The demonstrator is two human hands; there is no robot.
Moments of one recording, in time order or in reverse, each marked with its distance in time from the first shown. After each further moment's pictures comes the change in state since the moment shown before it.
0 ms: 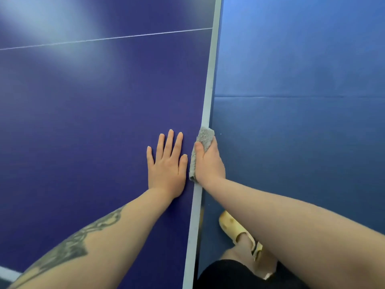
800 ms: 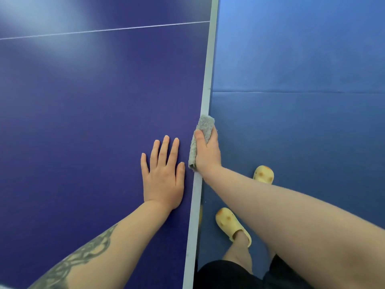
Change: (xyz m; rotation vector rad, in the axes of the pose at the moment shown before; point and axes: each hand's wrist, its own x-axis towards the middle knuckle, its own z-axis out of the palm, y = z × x) left_hand 0.000 0.001 0.002 0.017 0.040 0.009; right_hand 0.043 -0.011 0.006 0.331 0.025 0.018
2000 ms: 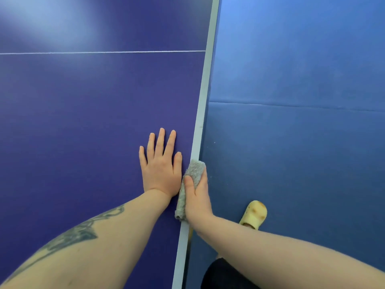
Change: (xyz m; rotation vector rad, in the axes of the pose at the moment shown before) left_hand 0.116 0.029 -0.015 -0.052 0.044 -0.093; right_hand -0.010 -0.008 -0.008 0.018 -0.123 0.141
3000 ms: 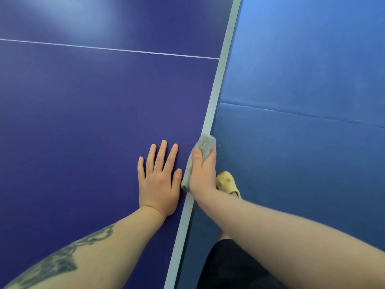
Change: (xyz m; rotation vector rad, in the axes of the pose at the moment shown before) left_hand 0.005 -0.003 -0.001 0.023 -0.041 0.010; right_hand 0.089 -0.066 -0.002 0.018 0.058 -0.071
